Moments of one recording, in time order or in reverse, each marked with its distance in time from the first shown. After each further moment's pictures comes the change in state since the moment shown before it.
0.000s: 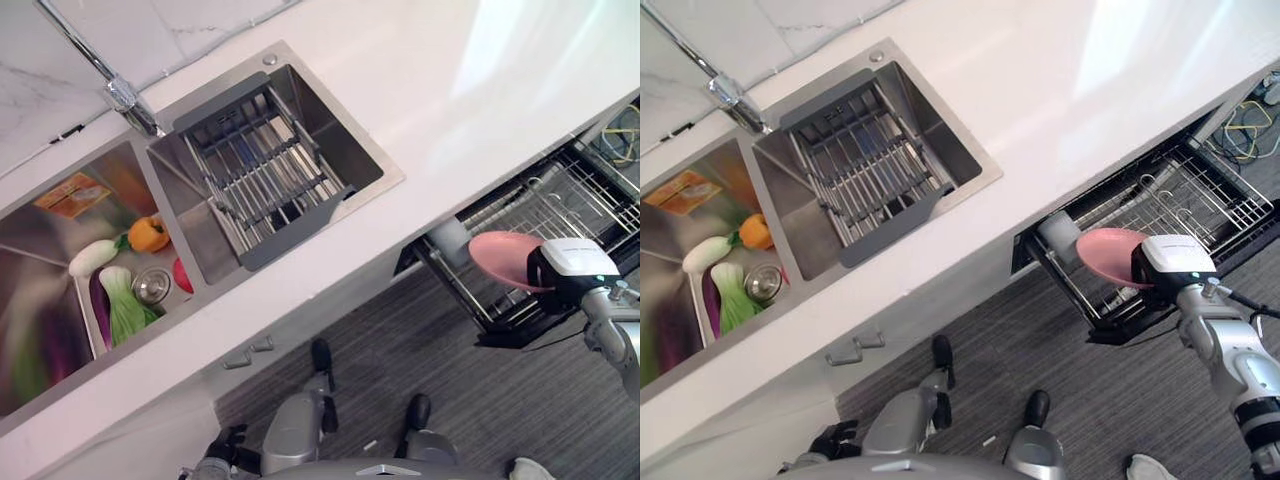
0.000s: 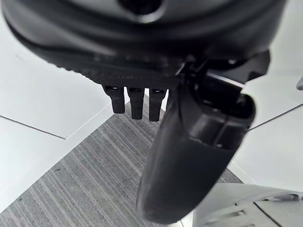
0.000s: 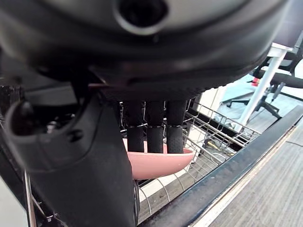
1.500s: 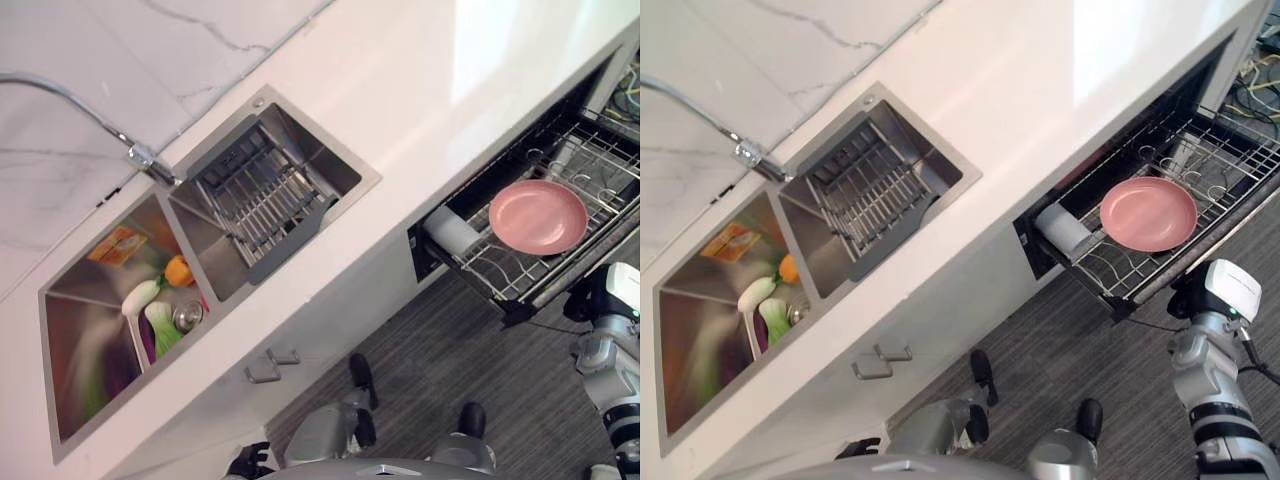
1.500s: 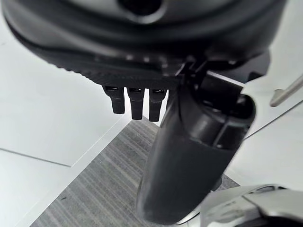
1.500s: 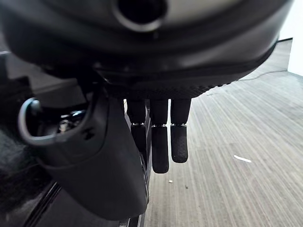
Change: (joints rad) left arm 0.072 -0.074 -0.124 -0.009 -0.008 -0.001 0.025; right arm -0.115 0.224 -0.075 0.268 0.310 0.246 -0.307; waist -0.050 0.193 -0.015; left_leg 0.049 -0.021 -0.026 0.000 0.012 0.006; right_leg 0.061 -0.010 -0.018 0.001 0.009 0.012
